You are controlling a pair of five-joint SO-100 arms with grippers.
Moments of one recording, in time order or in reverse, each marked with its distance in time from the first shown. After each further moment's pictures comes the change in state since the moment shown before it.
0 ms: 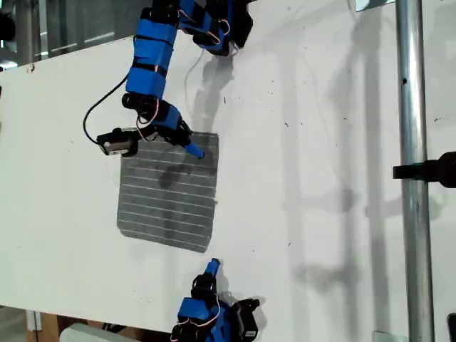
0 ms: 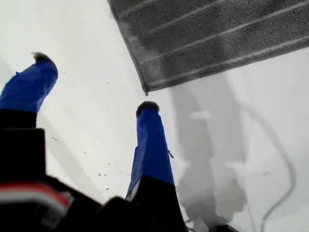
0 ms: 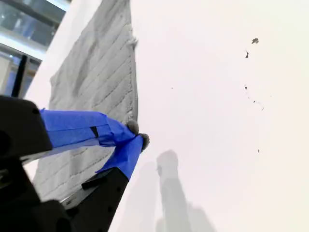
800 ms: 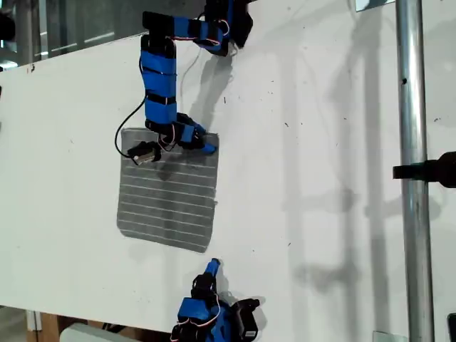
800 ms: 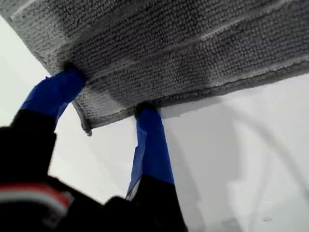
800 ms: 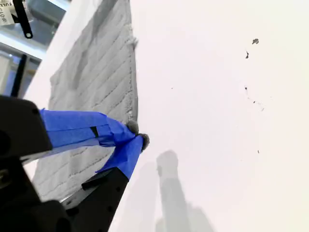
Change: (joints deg) arm 0 0.0 0.0 0.0 0.0 -0.4; arm 1 4.2 -20.4 6.4 -15.5 -1.6
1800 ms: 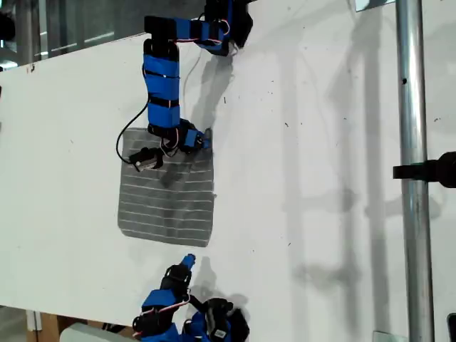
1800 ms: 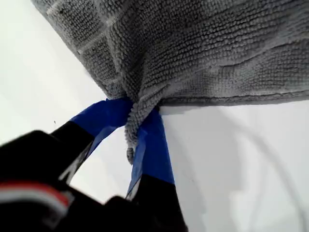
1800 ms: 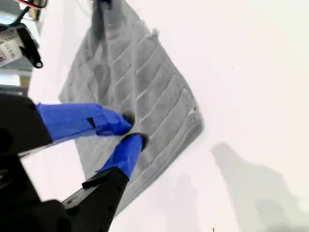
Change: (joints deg) arm 0 -11.4 -65.9 -54.0 1.8 24.3; arm 1 -3.2 -0.9 -3.9 2.8 0.3
